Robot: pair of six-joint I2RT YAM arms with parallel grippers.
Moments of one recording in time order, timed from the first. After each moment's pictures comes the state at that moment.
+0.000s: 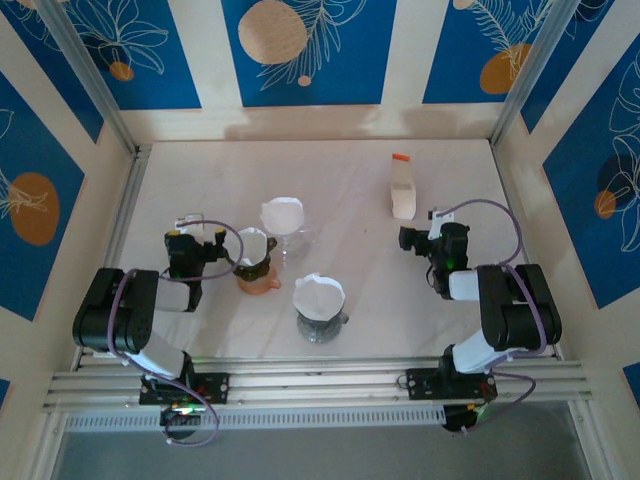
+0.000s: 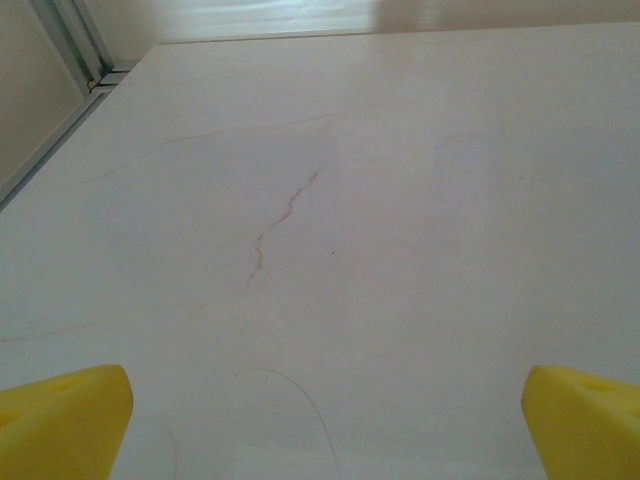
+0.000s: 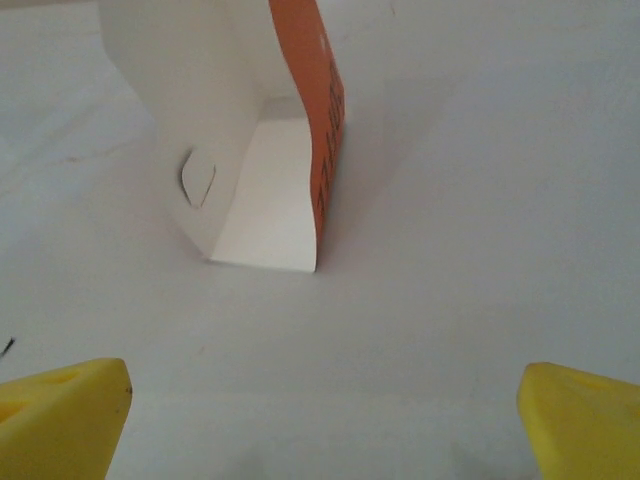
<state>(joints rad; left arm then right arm) -0.07 1.56 0.33 0.87 -0.17 0.01 0.02 1.53 0.39 0.67 -0.05 0.09</state>
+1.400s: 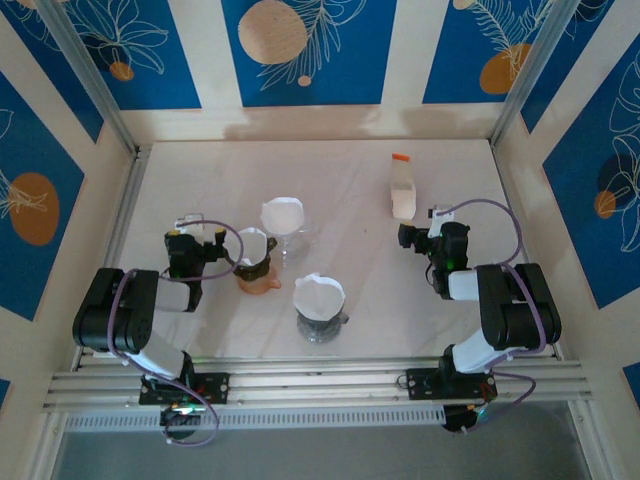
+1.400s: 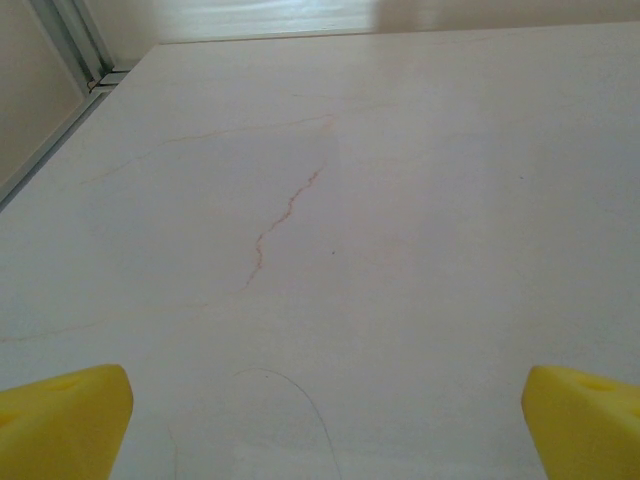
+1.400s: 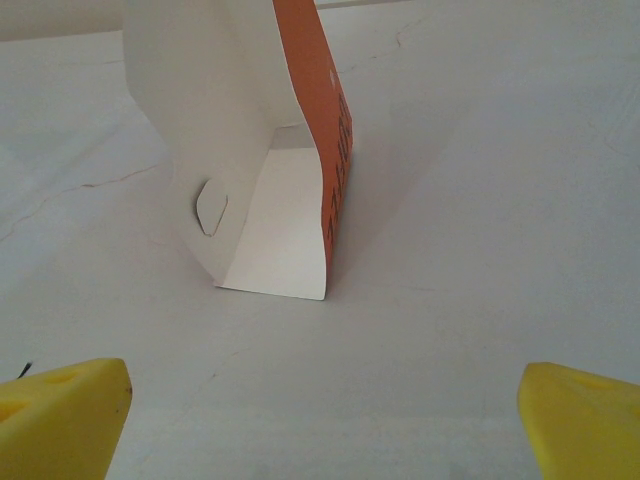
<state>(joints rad) -0.07 1.56 0.33 0.87 -0.17 0.01 0.02 1.53 0.39 0.71 -0.06 0.09</state>
